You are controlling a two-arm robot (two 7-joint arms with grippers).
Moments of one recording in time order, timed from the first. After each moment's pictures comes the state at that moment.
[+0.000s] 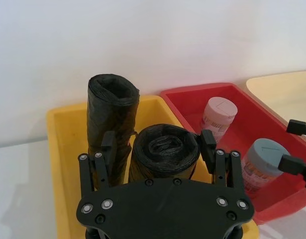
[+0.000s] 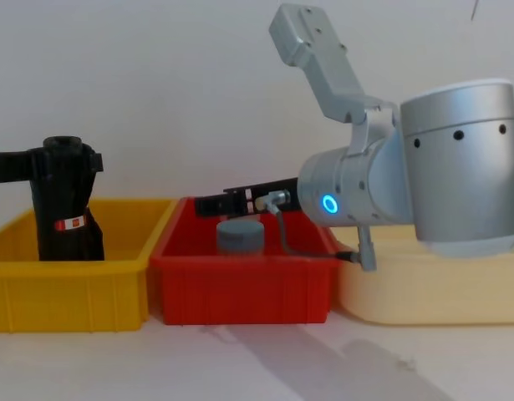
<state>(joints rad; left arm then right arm) -0.41 0.39 0.18 -1.41 -0.54 0.32 -0.31 0.52 -0.04 -0.46 -1.29 0.14 0.45 0.14</state>
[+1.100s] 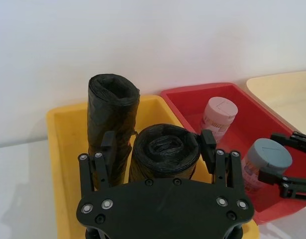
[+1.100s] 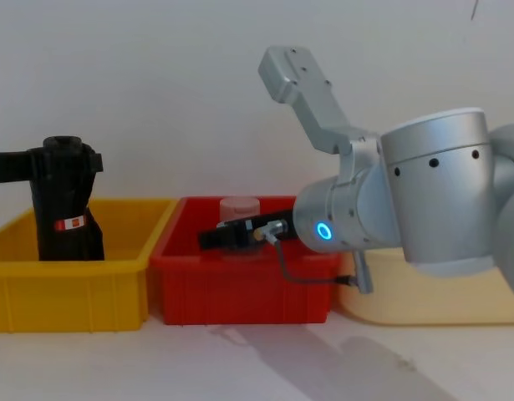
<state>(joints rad) -0.41 0.39 0.18 -1.41 -0.54 0.32 -0.31 0.56 -0.06 -0.46 -1.17 0.09 0.45 0.15</state>
